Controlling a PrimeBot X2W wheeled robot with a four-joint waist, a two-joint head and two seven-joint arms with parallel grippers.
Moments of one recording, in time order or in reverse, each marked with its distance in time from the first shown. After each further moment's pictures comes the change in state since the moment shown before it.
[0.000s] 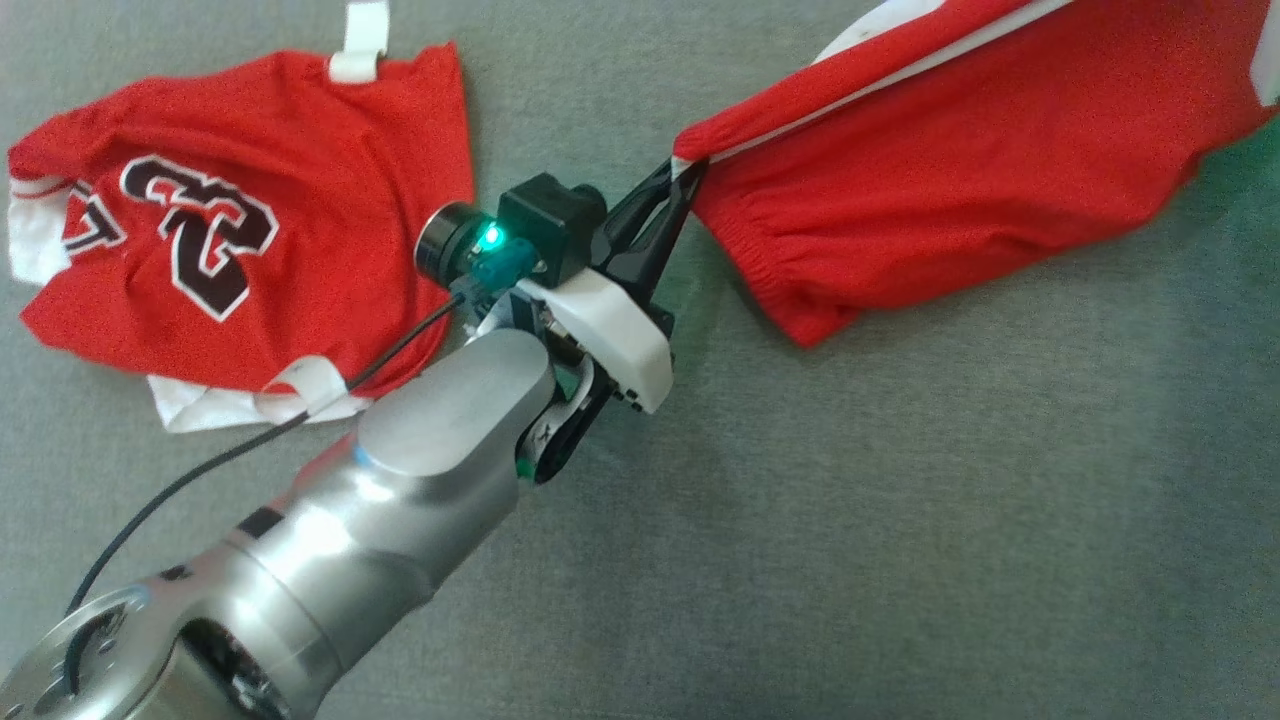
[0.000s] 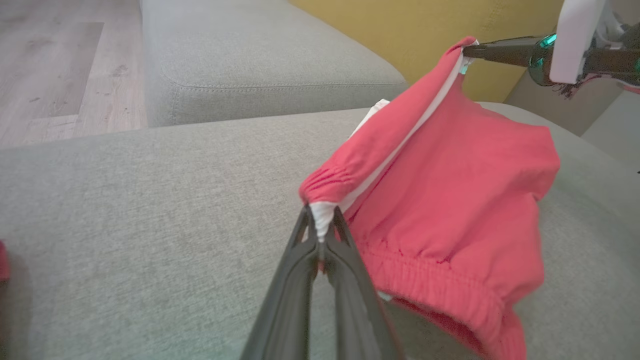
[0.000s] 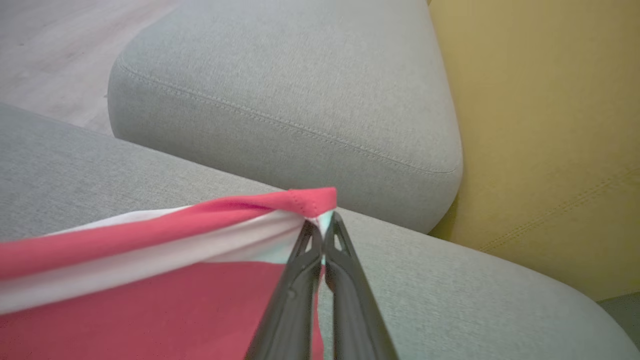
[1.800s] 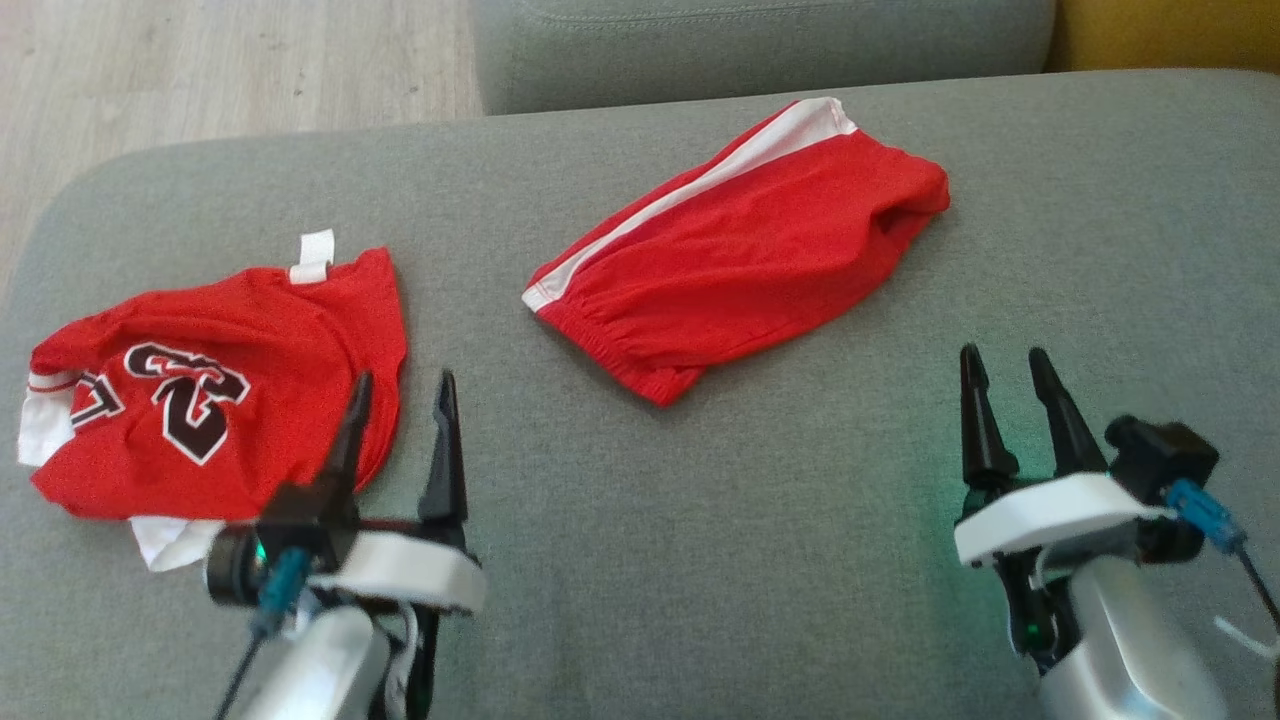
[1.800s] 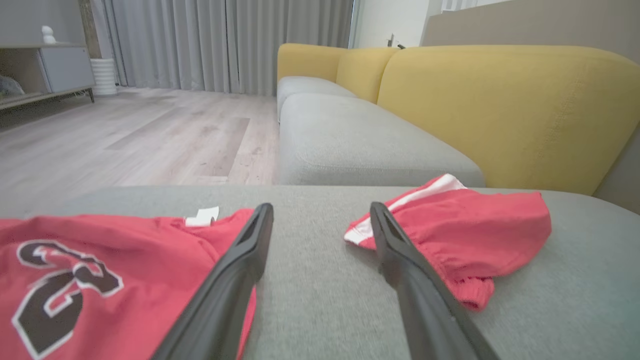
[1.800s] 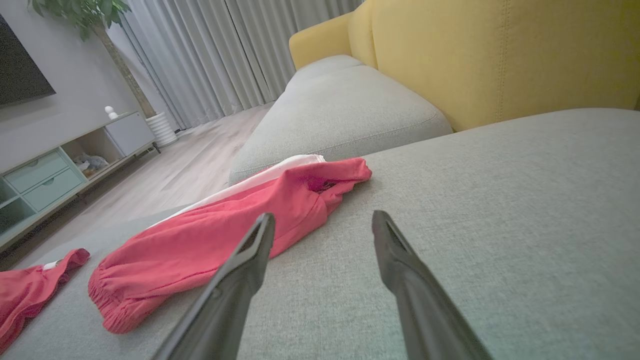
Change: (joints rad) left arm 0.705 0.092 0.624 -0.292 0.372 0.149 -0.065; right arm 0.814 0.357 -0.095 -0.304 0.263 0.000 -0.465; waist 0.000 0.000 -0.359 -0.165
